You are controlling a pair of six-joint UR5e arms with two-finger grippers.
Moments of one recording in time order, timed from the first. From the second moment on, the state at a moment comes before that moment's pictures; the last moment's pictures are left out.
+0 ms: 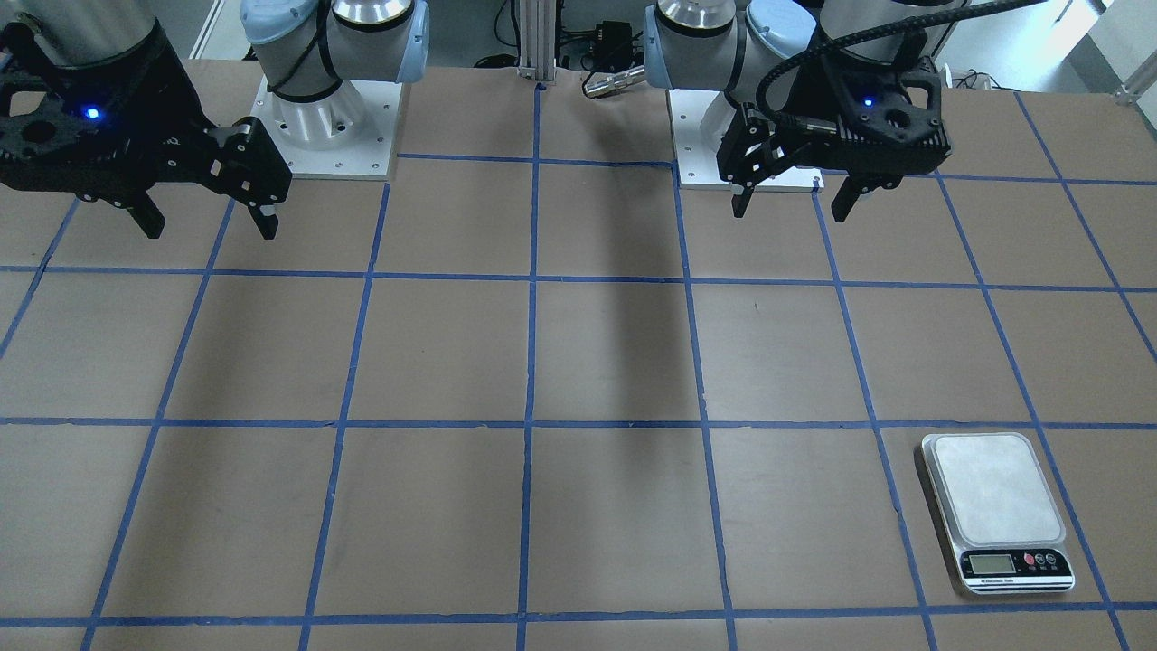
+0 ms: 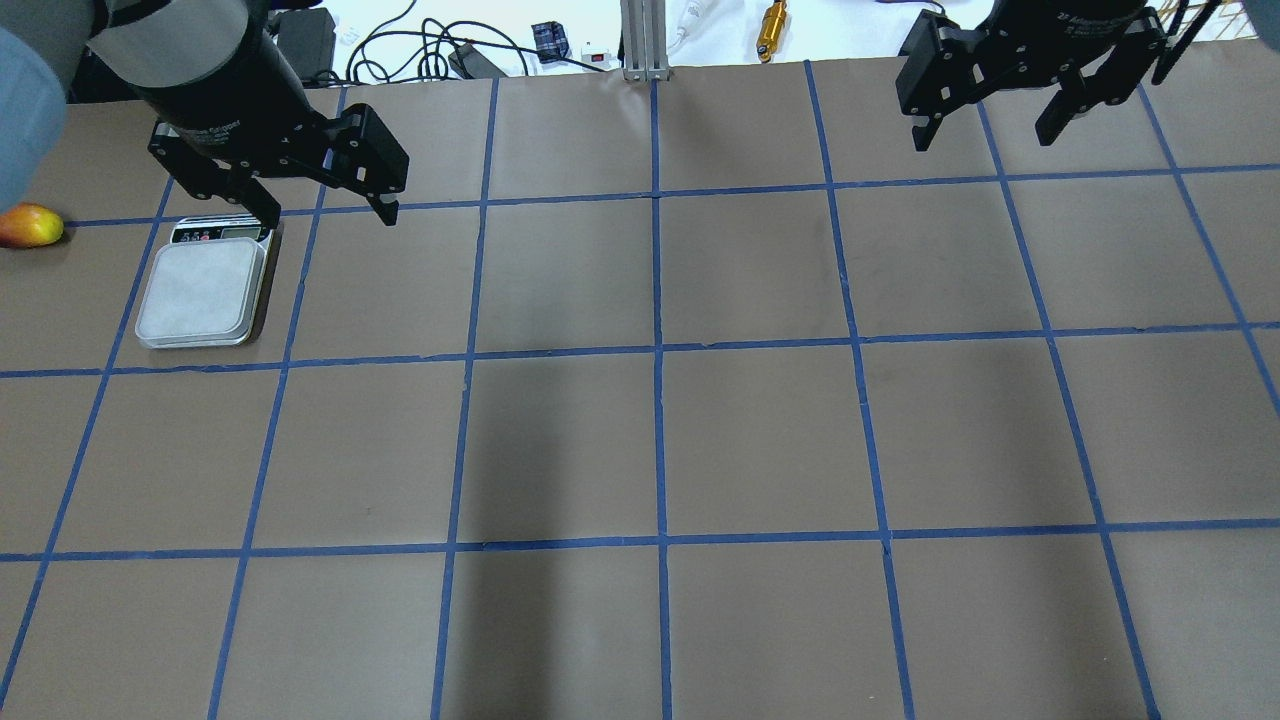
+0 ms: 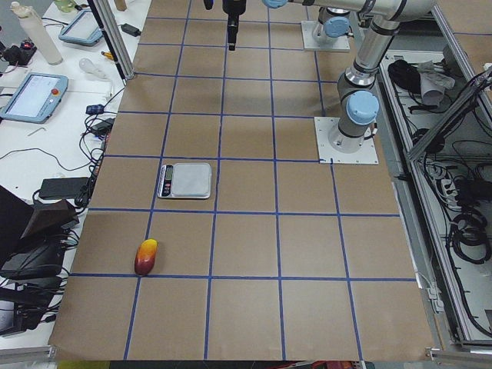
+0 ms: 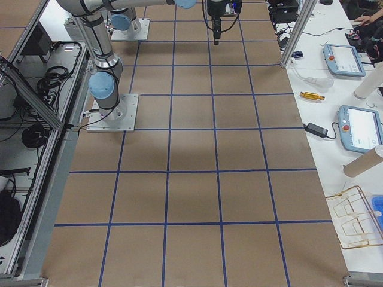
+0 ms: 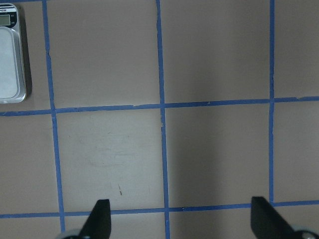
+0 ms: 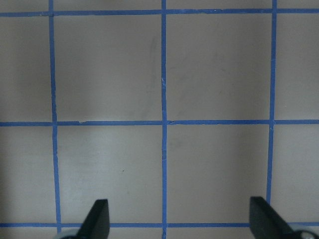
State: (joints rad) left arm -1.59 -1.55 -1.50 -1.60 1.57 0.01; right arm 1.54 -1.53 1.41 -1.53 -1.56 -0.04
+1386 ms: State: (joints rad) left arm -1.26 -1.54 -1.48 -1.67 1.56 0.70; right arm 1.54 -1.52 1.41 -1.53 -1.56 -0.04
